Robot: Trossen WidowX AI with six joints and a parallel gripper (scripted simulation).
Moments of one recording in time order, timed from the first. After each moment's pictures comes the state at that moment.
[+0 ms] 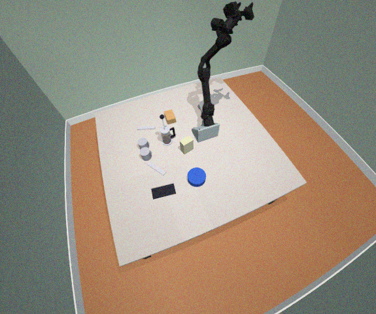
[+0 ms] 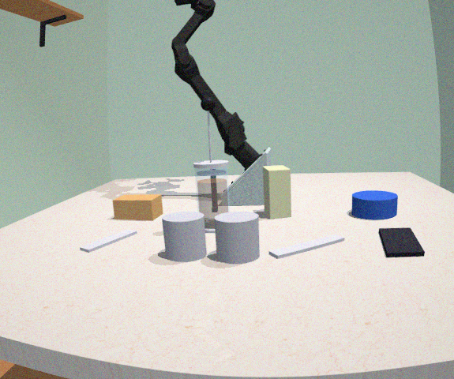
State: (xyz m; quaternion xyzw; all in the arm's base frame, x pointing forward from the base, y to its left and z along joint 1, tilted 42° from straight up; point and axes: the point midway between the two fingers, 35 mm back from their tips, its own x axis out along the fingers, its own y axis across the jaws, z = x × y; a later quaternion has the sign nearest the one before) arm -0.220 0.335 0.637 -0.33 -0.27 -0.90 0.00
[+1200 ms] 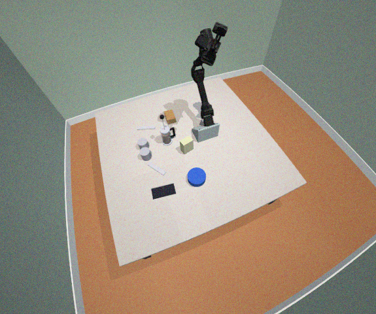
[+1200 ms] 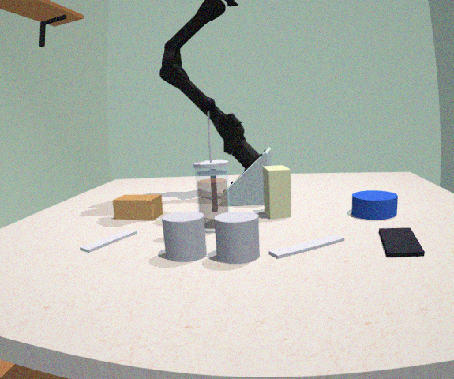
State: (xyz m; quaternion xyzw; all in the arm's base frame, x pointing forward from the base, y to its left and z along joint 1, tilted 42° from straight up) arm 0.115 0.471 0.426 -0.37 -0.25 -0.51 -0.74
